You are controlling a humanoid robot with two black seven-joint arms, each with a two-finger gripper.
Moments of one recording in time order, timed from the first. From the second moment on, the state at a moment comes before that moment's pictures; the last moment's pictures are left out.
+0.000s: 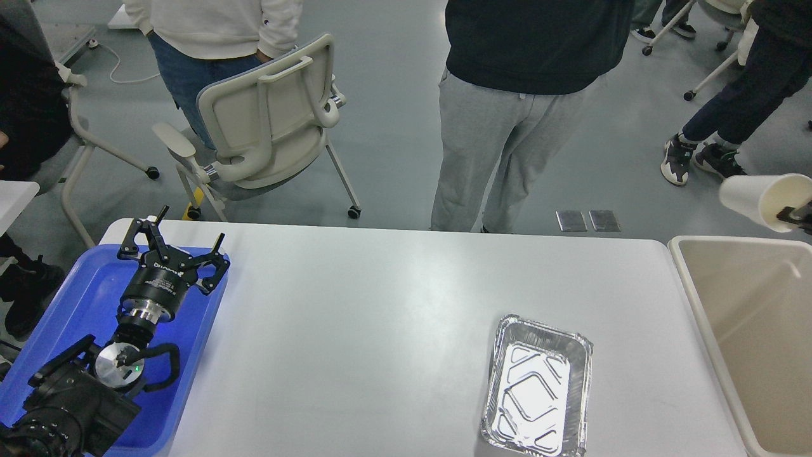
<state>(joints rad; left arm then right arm) -0.56 0.27 -0.94 -0.27 -0.14 -0.79 -0.32 1.08 -1.04 -0.27 0.76 -0.40 0.21 0.33</state>
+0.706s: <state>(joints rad) -0.56 0.27 -0.94 -0.27 -0.14 -0.79 -0.32 0.51 -0.48 -0.03 -0.01 0.22 0.07 0.15</state>
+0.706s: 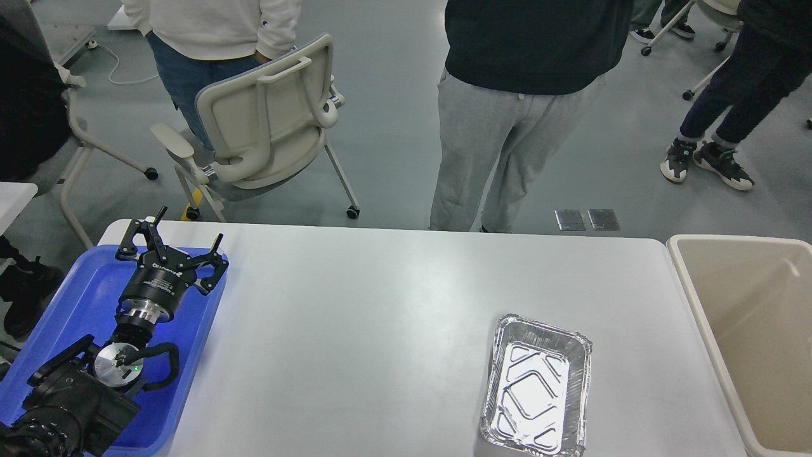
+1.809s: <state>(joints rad) -0.56 0.28 -0.94 -0.27 -0.14 -0.79 -0.32 0.58 -0.53 0.39 0.18 0.19 0.09 0.15</state>
